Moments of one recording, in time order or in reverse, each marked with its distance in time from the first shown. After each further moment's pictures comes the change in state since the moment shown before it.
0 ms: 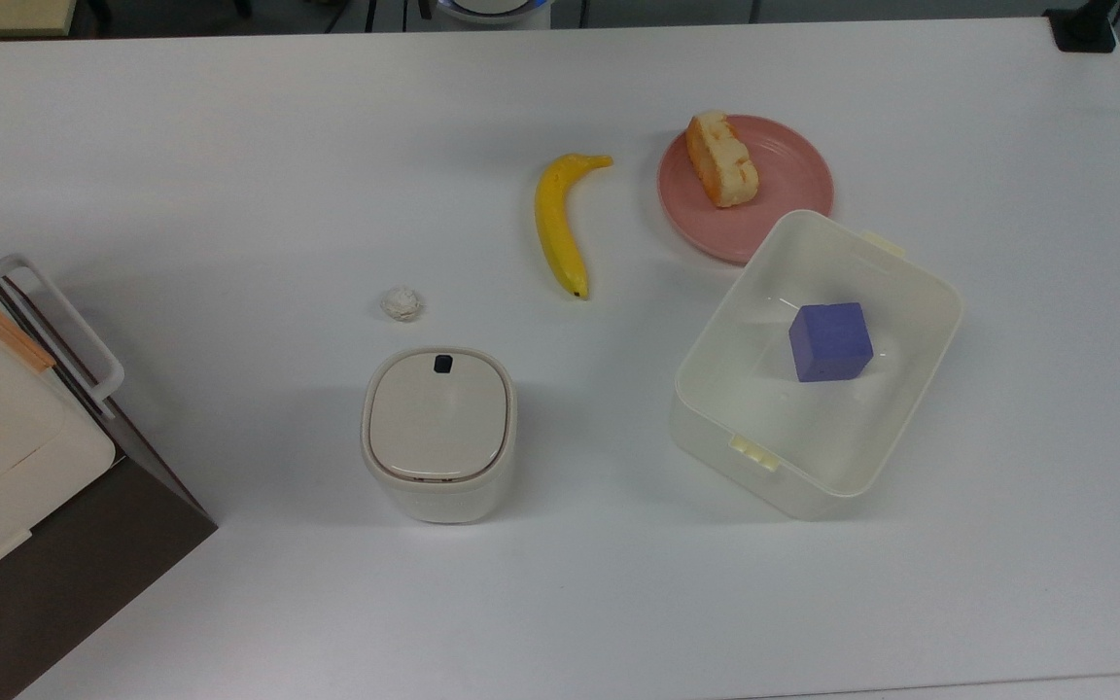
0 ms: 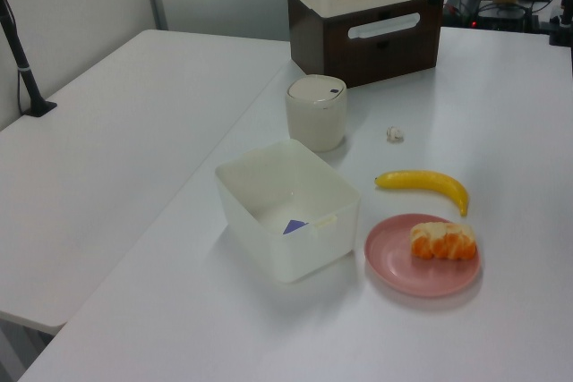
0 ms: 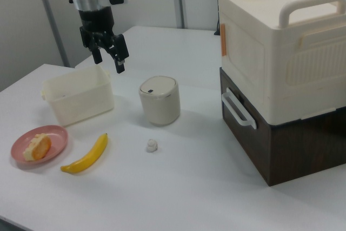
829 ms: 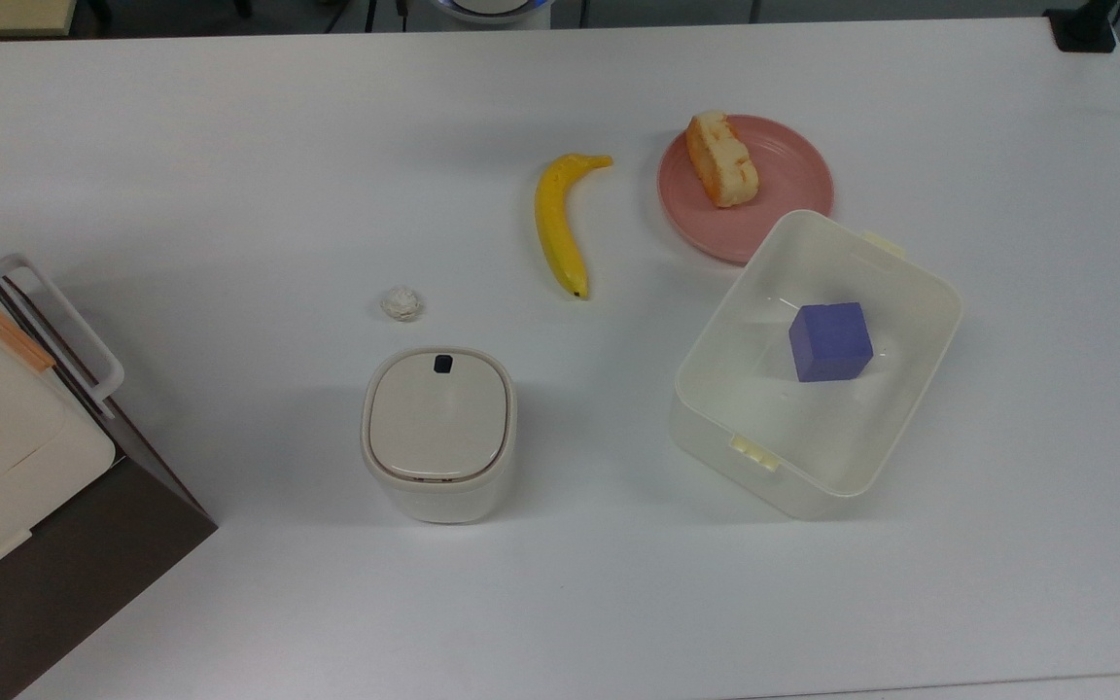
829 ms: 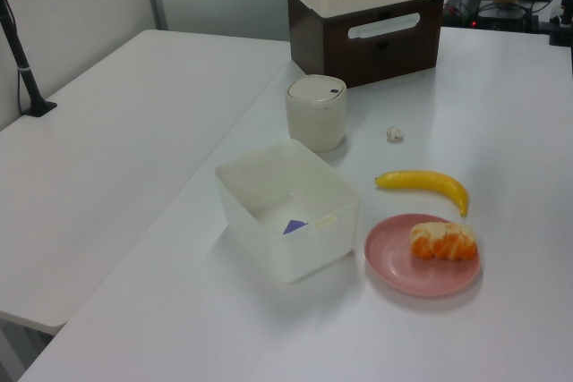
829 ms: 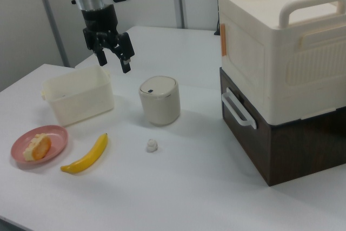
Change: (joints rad) arm -0.003 -0.001 -0.006 0.003 -0.061 0.000 -0.049
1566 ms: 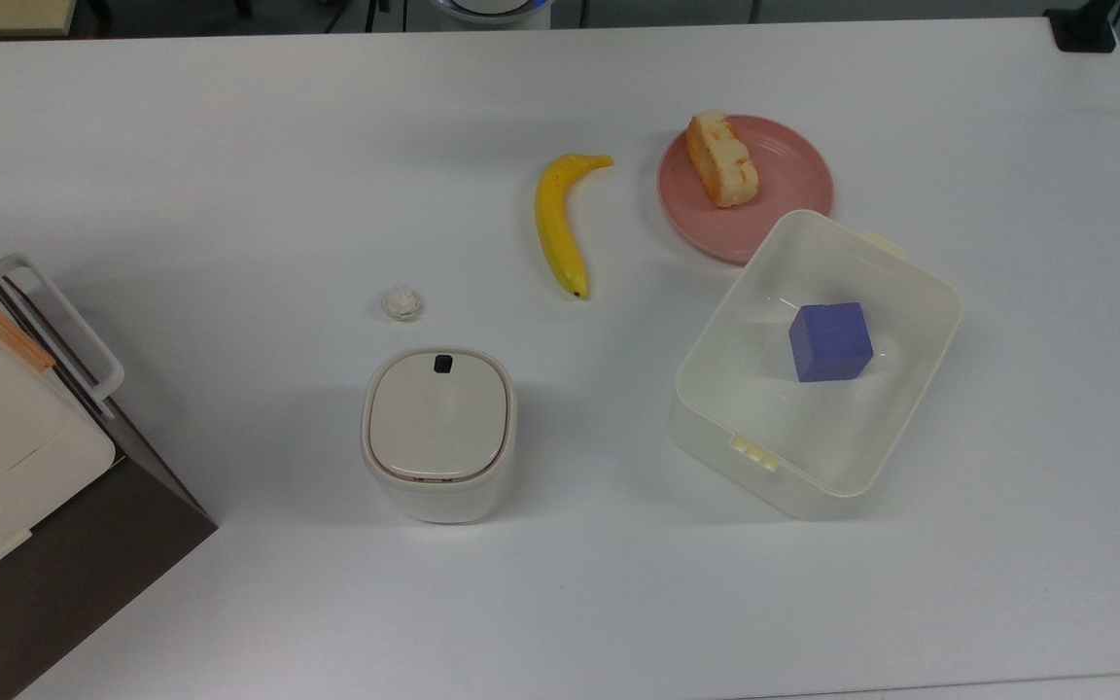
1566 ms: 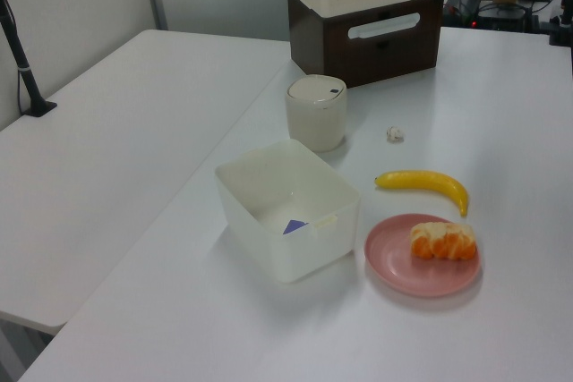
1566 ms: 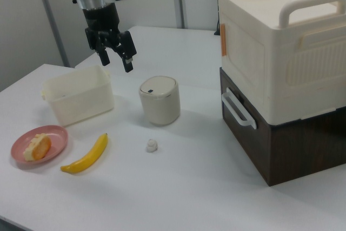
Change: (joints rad) arm -0.005 -0.003 -0.001 0.004 -0.025 0.000 0.009
